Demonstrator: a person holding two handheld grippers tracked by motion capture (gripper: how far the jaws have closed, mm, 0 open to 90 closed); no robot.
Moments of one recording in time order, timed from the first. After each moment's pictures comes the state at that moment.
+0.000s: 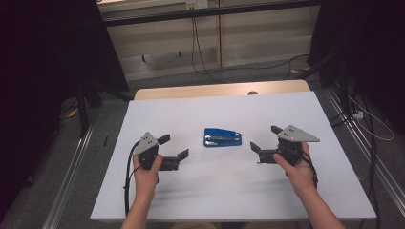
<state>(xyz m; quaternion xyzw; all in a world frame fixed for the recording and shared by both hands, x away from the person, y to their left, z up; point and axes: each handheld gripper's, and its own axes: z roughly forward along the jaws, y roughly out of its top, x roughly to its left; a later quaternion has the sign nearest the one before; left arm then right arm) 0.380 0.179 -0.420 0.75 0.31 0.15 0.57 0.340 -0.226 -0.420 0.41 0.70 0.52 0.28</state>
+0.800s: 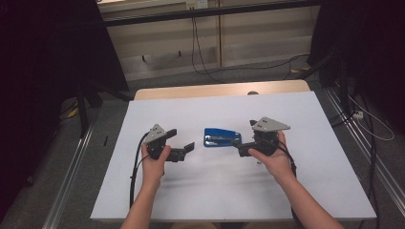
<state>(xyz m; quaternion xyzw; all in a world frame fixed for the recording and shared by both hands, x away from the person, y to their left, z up) 0.413 0.163 -0.430 0.76 0.32 0.13 0.55 0.378 -0.174 -0.416 0.37 0.74 0.50 0.25</state>
